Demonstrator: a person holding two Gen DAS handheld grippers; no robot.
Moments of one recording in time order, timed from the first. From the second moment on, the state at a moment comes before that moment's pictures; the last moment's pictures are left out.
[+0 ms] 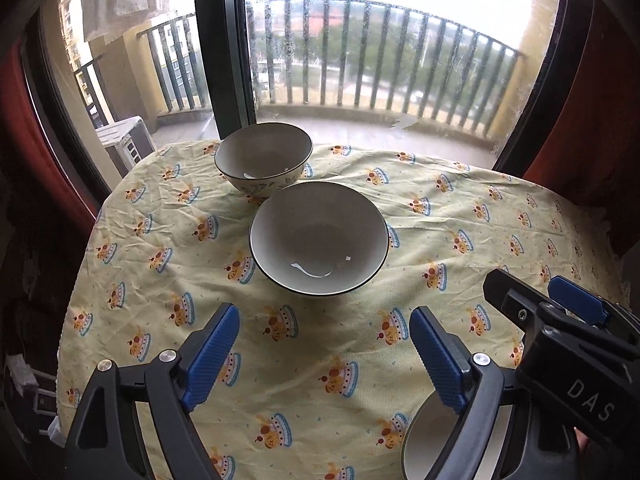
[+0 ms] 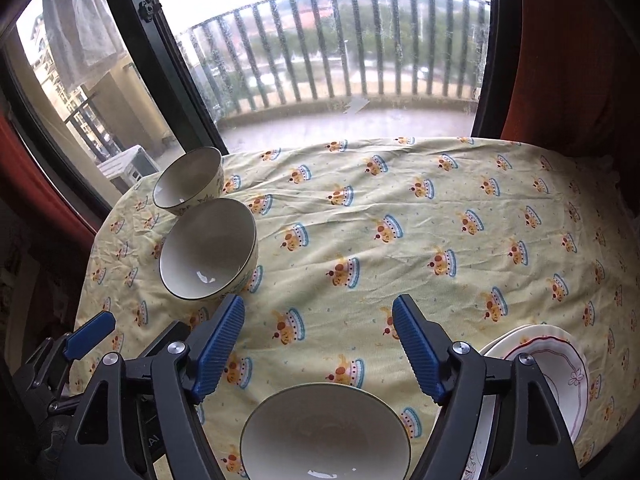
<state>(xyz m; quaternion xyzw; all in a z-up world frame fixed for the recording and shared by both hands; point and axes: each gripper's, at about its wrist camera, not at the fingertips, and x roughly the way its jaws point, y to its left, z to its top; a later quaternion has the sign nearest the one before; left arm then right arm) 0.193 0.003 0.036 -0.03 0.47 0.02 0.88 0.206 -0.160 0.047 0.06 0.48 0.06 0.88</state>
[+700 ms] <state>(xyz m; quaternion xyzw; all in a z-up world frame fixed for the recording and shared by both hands) 0.286 0.060 0.006 -0.04 0.46 0.01 0.89 0.300 -0.097 0.027 0.04 0.46 0.03 0.88</state>
